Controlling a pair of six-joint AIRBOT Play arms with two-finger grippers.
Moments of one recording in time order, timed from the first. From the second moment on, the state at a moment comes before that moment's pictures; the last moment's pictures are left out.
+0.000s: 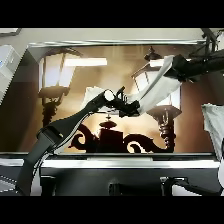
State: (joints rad) left arm -0.66 -2.19 1.99 0.66 -1.01 -1.88; right arm -0.11 -1.40 1.79 -0.95 1.48 1.62
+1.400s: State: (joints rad) left arm 0.09 -1.62 2.01 1.14 -1.55 -1.80; right arm 0.54 -1.99 1.79 -0.68 0.64 1.72
